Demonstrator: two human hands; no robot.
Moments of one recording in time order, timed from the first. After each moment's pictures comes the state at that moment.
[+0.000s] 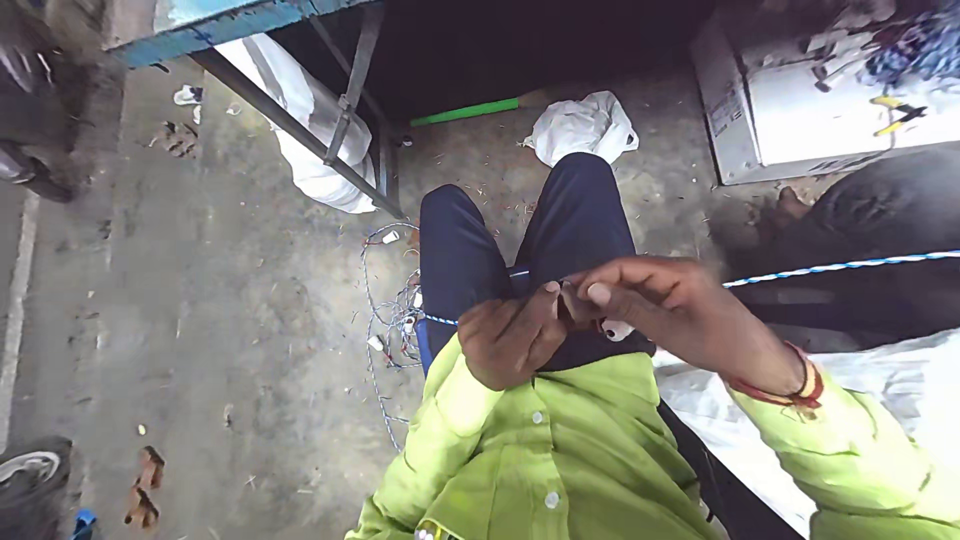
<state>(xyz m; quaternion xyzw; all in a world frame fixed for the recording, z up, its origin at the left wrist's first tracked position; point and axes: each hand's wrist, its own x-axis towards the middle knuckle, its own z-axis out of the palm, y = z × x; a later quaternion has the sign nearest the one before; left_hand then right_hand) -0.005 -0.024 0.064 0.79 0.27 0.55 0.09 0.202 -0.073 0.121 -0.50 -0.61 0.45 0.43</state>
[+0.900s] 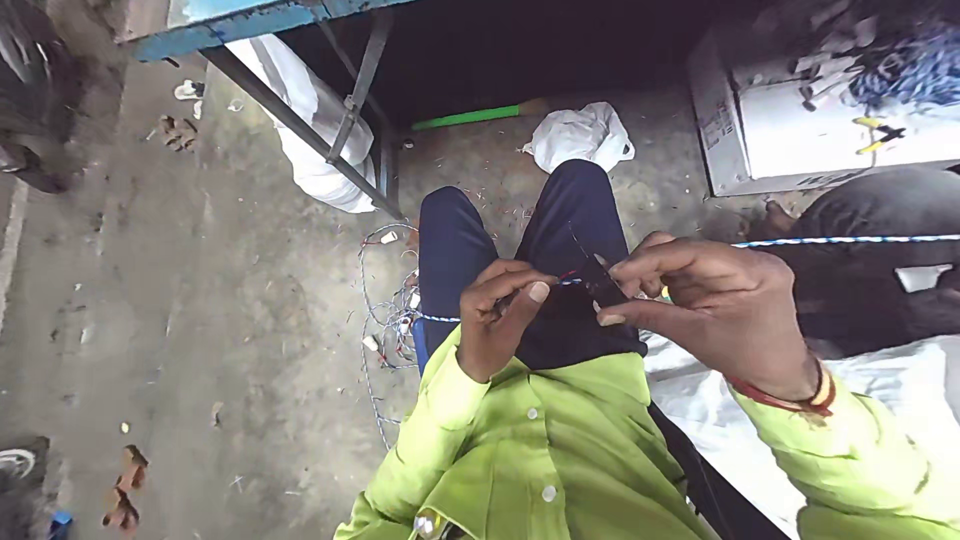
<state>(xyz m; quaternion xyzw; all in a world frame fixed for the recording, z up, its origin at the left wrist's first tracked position) -0.012 -0.012 0.065 0.63 0.23 0.51 0.54 0.209 -0.071 0.137 -0.44 -0.65 0.33 0.53</state>
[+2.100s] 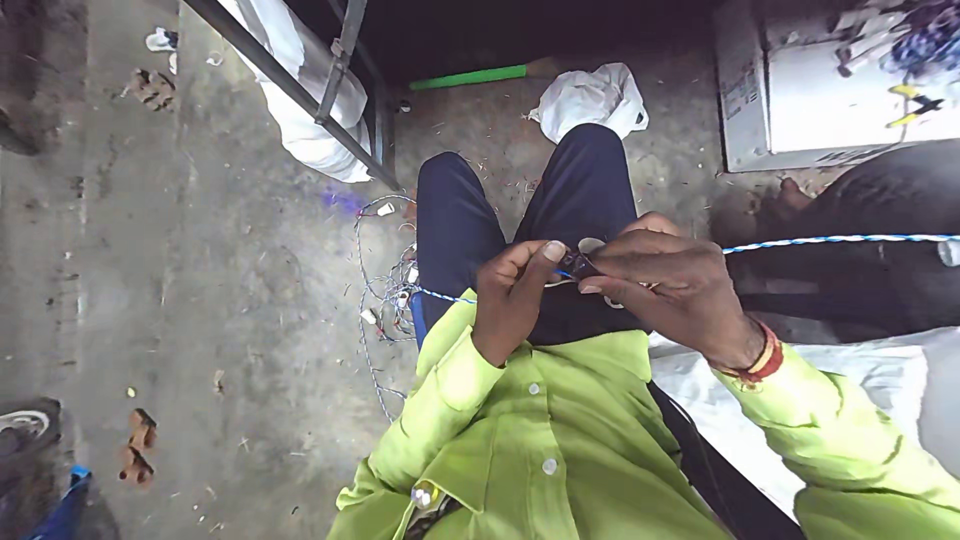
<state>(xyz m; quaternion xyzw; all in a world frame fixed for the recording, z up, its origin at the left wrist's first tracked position) 0.002 -0.032 0.075 0.56 0.38 0.42 0.61 0.205 -0.073 0.097 -0.46 -0.74 0.21 0.43</state>
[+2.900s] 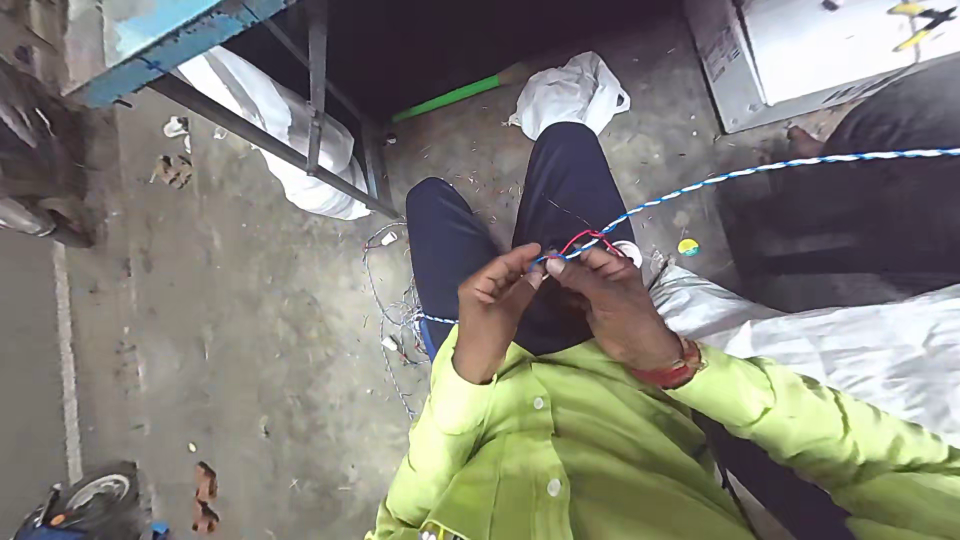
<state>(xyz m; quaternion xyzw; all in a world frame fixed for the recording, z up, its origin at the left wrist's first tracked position) -0.009 -0.021 0.079 0.51 0.37 0.35 0.70 0.140 -0.087 0.066 -0.52 -0.20 0.55 0.62</state>
